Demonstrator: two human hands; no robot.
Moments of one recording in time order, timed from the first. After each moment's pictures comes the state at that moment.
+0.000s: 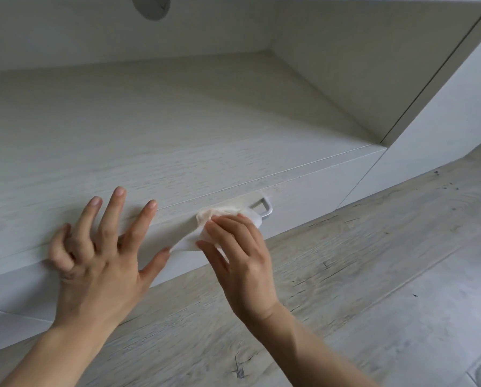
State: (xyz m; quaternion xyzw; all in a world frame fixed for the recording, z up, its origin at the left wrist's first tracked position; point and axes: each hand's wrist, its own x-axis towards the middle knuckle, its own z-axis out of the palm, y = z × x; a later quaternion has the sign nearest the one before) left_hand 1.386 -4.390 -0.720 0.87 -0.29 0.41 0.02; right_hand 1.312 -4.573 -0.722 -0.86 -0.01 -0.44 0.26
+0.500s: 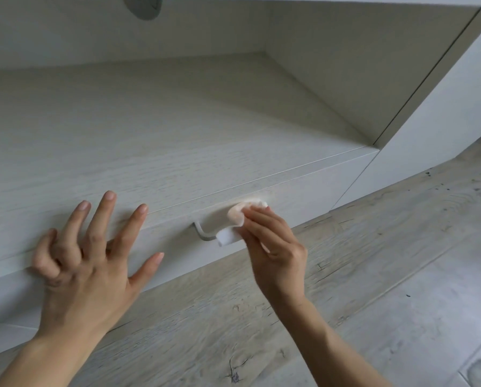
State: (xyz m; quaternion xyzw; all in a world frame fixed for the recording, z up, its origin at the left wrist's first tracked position) left_hand 1.388 -4.390 -0.721 0.87 -0.29 0.39 0.03; right_hand 1.306 -4.618 -0.724 -0.80 0.03 -0.48 0.36
